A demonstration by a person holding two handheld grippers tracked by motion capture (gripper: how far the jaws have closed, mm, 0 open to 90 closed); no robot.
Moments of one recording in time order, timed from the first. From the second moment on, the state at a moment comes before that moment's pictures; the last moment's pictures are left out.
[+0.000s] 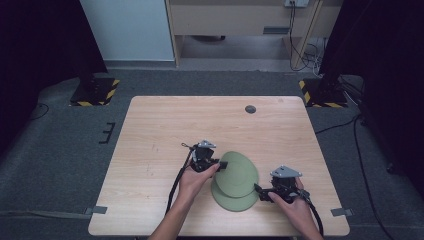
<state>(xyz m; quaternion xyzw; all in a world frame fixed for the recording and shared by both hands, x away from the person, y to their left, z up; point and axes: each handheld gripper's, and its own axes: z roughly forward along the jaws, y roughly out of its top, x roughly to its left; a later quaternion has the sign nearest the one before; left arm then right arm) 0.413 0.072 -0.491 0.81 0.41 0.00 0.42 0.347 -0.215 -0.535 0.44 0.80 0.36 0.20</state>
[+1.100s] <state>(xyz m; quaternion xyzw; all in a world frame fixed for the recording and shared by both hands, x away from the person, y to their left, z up) 0.416 0.082 -0.482 0.81 0.40 0.02 0.43 0.347 -0.215 -0.535 0.44 0.80 0.36 0.20</state>
